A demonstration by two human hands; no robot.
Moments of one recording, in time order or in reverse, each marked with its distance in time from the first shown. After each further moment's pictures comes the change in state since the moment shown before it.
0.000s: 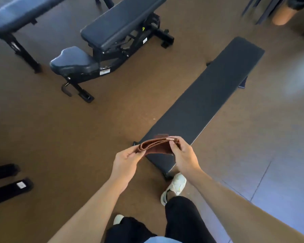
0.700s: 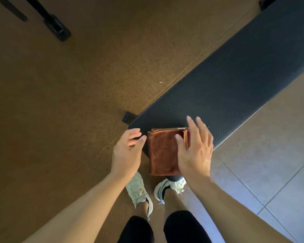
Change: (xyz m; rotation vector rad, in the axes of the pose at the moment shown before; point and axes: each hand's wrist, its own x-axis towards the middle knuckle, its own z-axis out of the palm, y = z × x) left_hand 0.246 -0.209 0.061 0.172 0.150 -0.092; right_hand 0.214 0.233 0.091 -0.641 0.250 -0.140
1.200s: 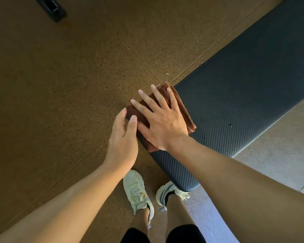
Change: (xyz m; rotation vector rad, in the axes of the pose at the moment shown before) left_hand 0.047 -0.018 -0.002 -0.120 0.047 0.037; right_hand 0.086 -0.045 0.096 -0.601 -0.303 -0.761
